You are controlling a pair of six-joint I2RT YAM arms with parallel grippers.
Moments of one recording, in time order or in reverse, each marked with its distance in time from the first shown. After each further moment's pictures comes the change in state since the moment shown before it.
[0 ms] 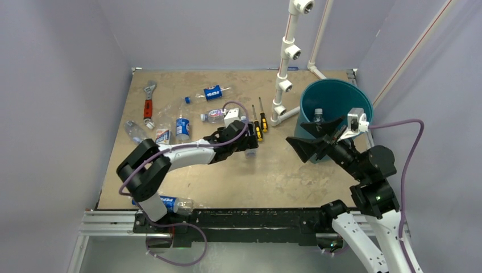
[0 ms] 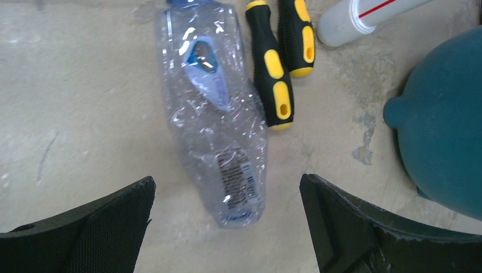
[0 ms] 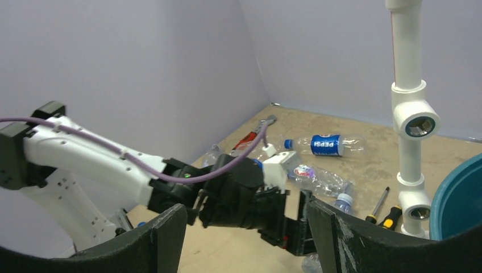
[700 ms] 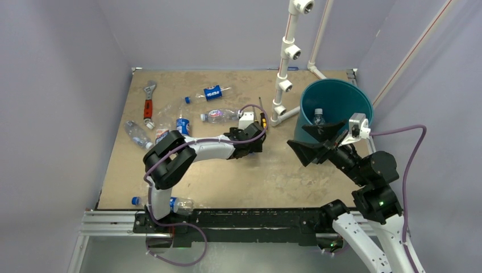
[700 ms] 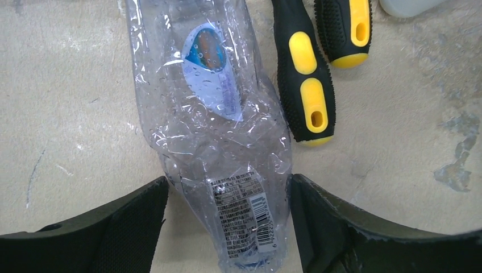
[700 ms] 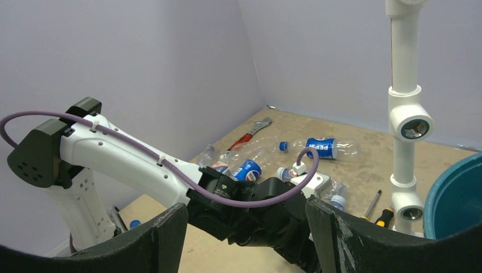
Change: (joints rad) left arm -0.060 0.280 0.256 -0.173 -0.128 0.074; right arm 0.062 -0.055 -0.011 -0.028 0.068 -0.047
